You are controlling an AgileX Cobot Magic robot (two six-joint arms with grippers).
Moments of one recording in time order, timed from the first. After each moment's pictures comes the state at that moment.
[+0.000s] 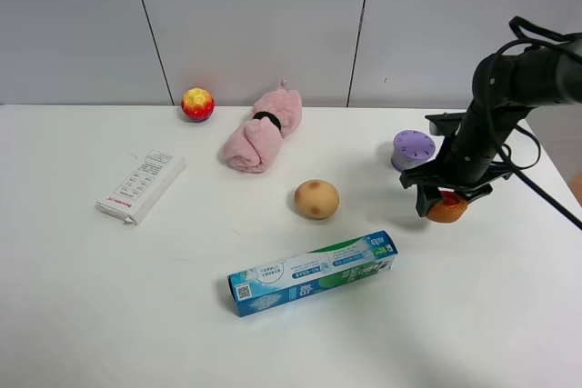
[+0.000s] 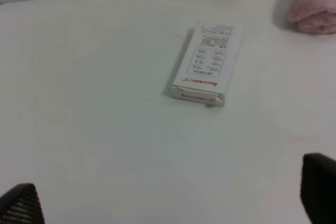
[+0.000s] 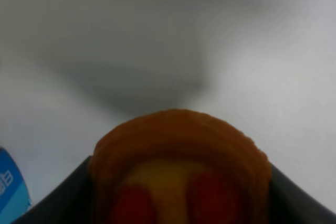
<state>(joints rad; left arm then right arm) 0.04 0.00 -0.51 -0.04 1.06 0.09 0.15 1.91 -1.14 0.07 0.85 -0.09</state>
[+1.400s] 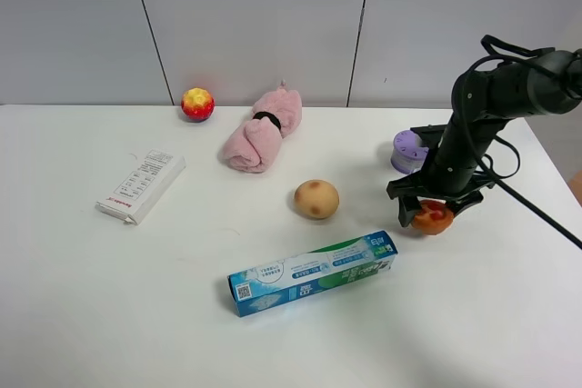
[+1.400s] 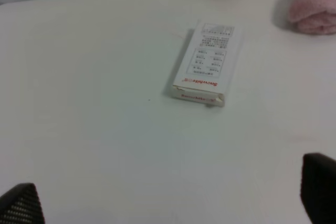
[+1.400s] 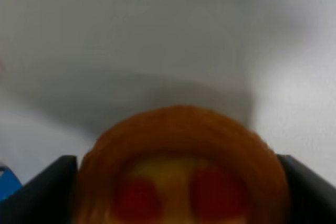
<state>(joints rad) 0.04 0.00 -0.51 -0.04 1.06 0.09 0.18 1.96 -1.14 0.07 0.82 -0.06</state>
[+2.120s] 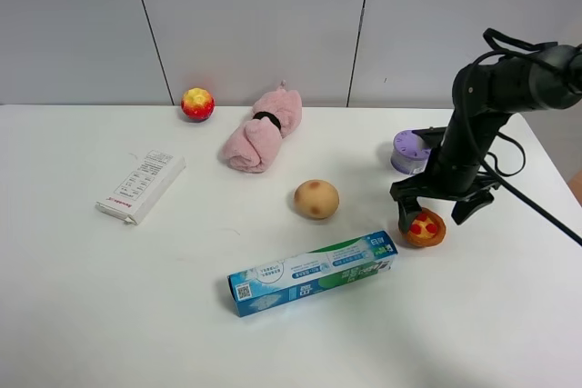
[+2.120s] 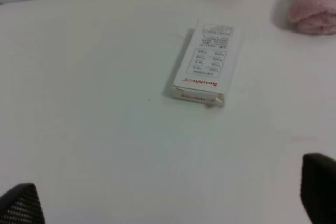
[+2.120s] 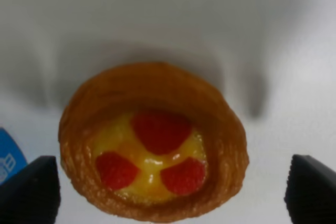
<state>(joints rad) 0.04 0.00 -0.51 -0.04 1.06 0.09 0.18 1.95 -1.17 0.06 0.93 -0.06</state>
